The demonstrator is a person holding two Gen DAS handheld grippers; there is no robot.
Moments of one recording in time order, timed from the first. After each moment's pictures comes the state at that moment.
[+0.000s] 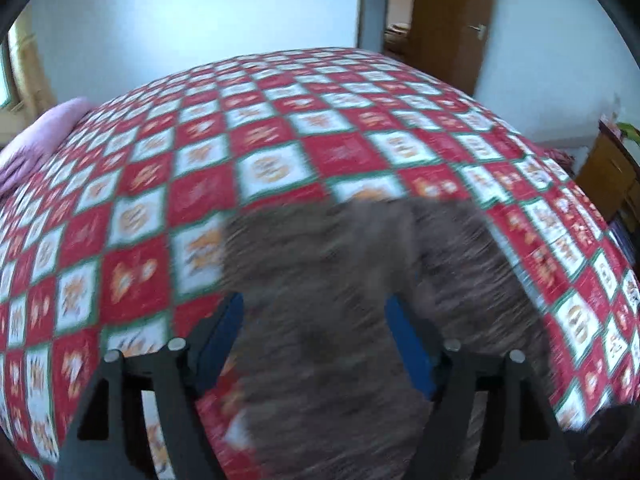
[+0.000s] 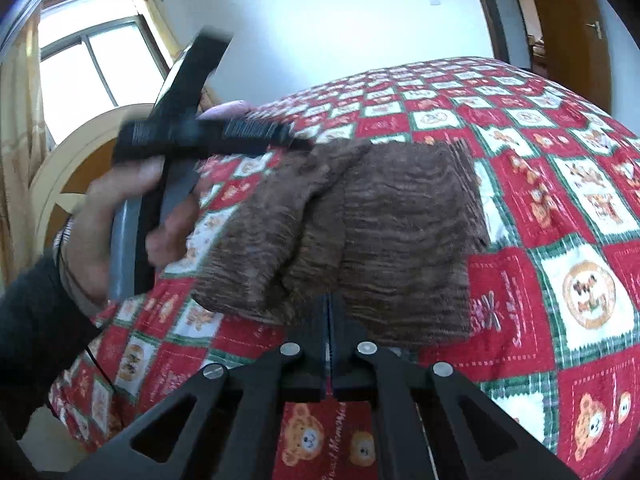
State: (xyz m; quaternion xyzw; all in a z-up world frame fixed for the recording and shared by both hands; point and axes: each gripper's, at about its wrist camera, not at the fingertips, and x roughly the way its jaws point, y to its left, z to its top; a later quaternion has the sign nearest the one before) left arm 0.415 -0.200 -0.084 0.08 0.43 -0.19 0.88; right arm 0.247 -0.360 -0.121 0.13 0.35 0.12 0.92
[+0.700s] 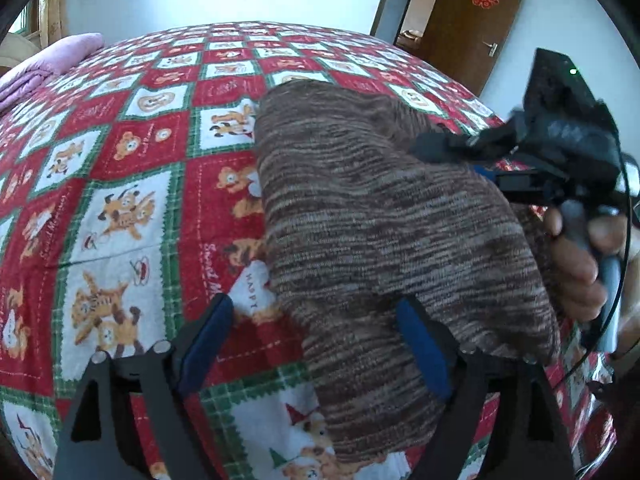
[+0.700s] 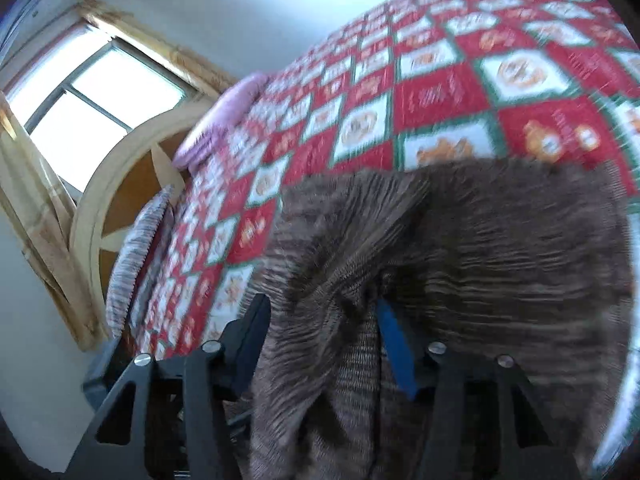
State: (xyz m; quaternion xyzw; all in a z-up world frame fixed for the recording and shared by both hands) left arm 0.370 -0.141 -0.151 0.00 0.46 -0.21 0.86; right arm 0.456 -0.368 -0.151 0.25 0.46 0.24 0.82
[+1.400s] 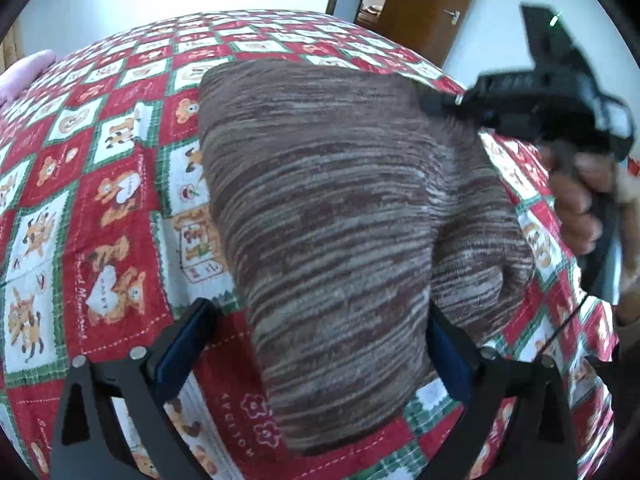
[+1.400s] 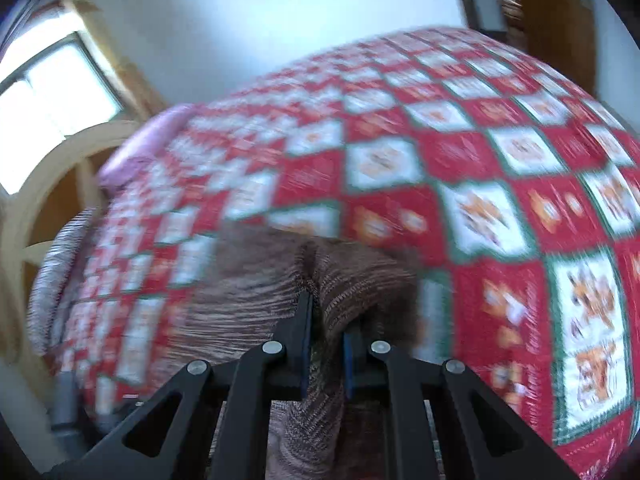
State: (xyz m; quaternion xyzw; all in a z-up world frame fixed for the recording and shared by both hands) left arm 0.346 -0.221 -0.147 0.04 0.48 -0.27 0.84; right arm 0.427 -0.459 -0.105 0.17 0.43 0.06 0.88
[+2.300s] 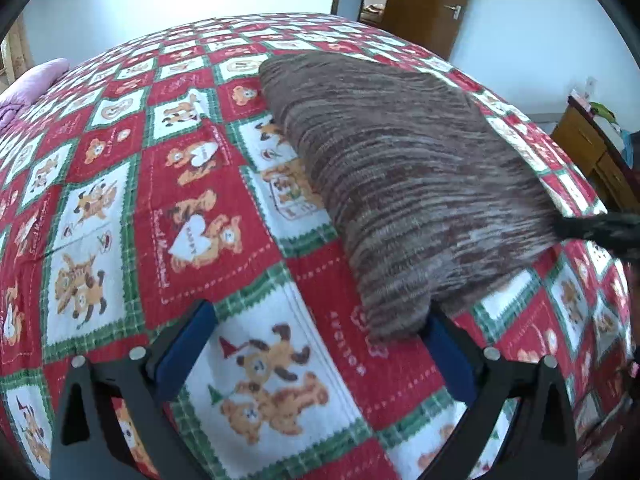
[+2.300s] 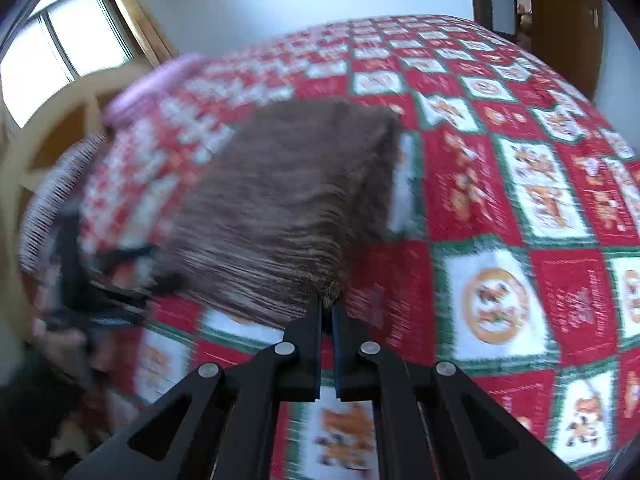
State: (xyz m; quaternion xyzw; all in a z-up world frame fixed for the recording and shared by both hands) left arm 0.323 -0.161 -0.152 0.06 0.47 -0.26 0.84; right arm 0.269 -0.422 -0.117 0.08 0.48 0.06 0.87
